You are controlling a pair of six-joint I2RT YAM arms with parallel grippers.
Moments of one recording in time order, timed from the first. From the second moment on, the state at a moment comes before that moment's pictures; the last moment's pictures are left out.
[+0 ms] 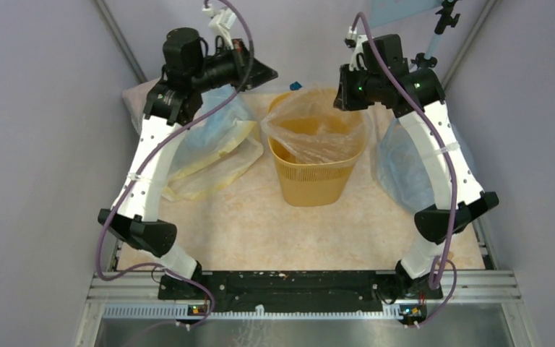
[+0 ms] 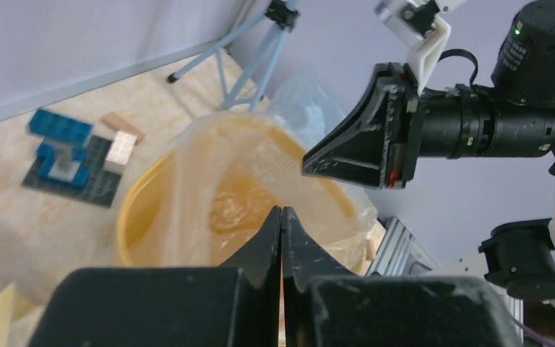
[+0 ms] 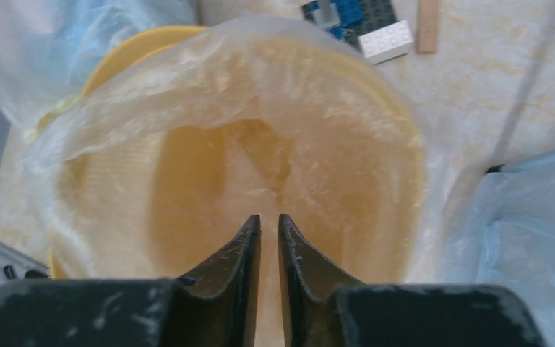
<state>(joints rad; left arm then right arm) -0.28 1.59 1.99 -0.52 0.68 -0.51 0.45 1.73 2.24 -1.16 -0.03 0.24</state>
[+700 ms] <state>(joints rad) -0.51 1.84 2.12 -0.71 0.47 -0.30 0.63 1.55 1.79 -0.90 -0.13 0.36</state>
